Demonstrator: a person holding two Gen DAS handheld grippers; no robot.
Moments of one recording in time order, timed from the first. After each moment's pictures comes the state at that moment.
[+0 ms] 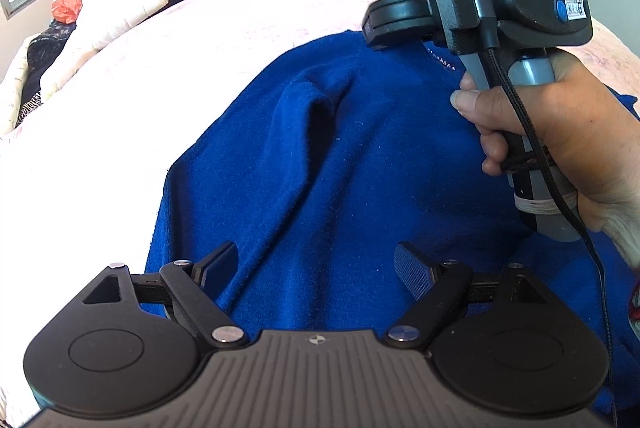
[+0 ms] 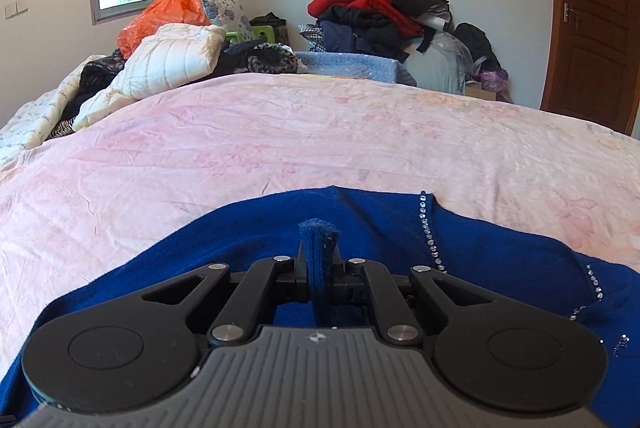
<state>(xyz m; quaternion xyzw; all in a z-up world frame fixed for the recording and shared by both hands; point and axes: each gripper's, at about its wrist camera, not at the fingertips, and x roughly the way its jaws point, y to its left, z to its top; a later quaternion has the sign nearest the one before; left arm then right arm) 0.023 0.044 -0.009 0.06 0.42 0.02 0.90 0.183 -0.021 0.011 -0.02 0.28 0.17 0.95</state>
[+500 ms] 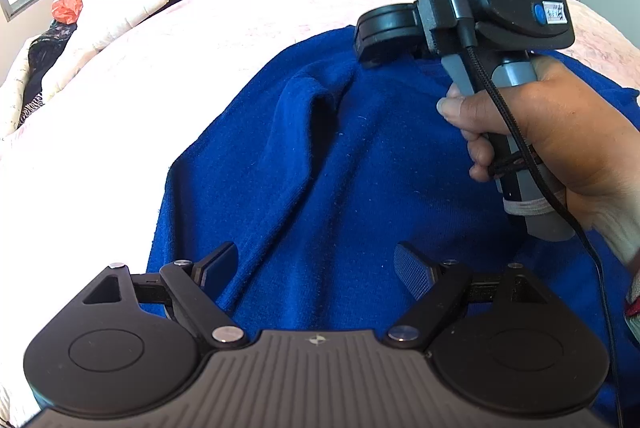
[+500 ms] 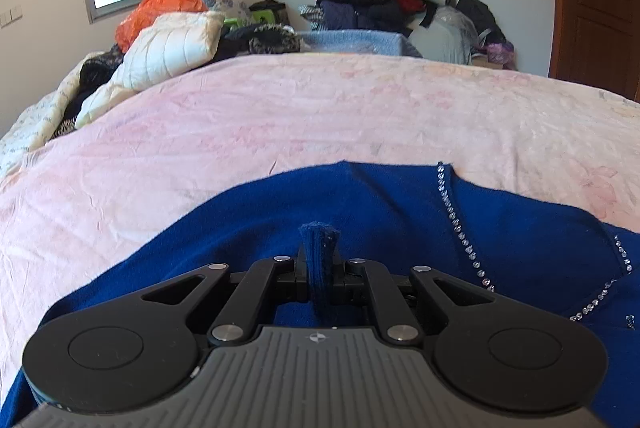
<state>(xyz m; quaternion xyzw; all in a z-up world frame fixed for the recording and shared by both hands) 0.027 0.045 -0.013 0.06 0.42 0.03 0.90 0.198 -0.017 -0.008 0.01 0.33 0.18 0.93</state>
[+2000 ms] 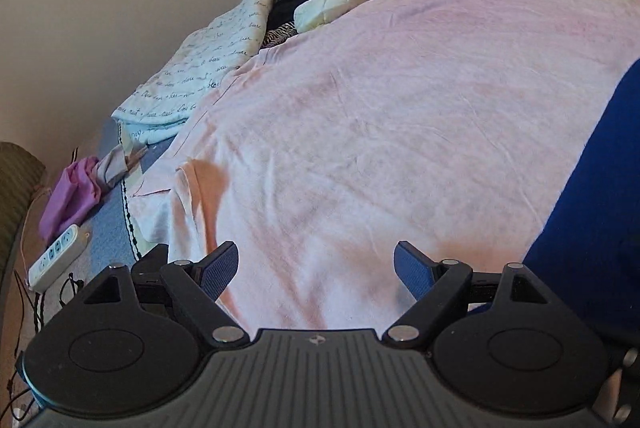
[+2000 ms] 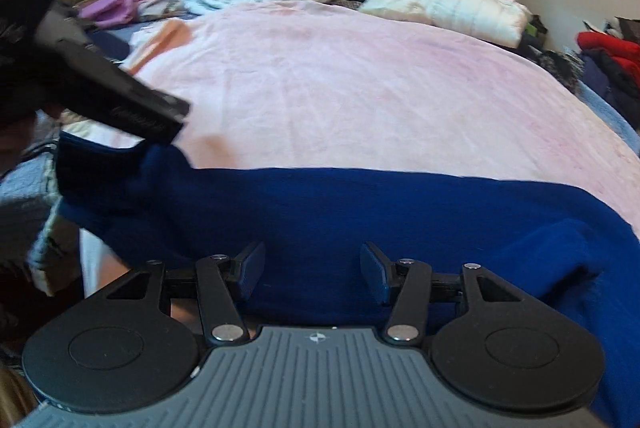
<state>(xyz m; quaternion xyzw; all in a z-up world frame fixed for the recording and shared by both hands) -0.029 0.243 -0.001 0.04 0.40 0.35 0.85 0.000 0.124 -0.001 -0.24 0.28 0.51 0.77</state>
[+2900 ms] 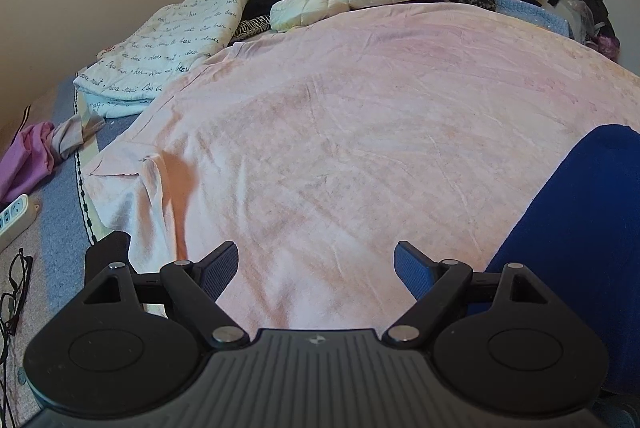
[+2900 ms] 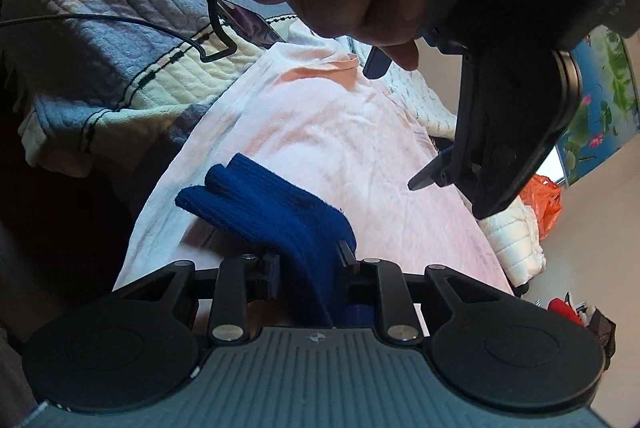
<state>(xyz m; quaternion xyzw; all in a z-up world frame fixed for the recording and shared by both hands) -0.038 0.258 0.024 -0.06 0.39 0.29 0.87 -0.118 0.178 -0.027 -0.50 -0.01 0.52 0.69</state>
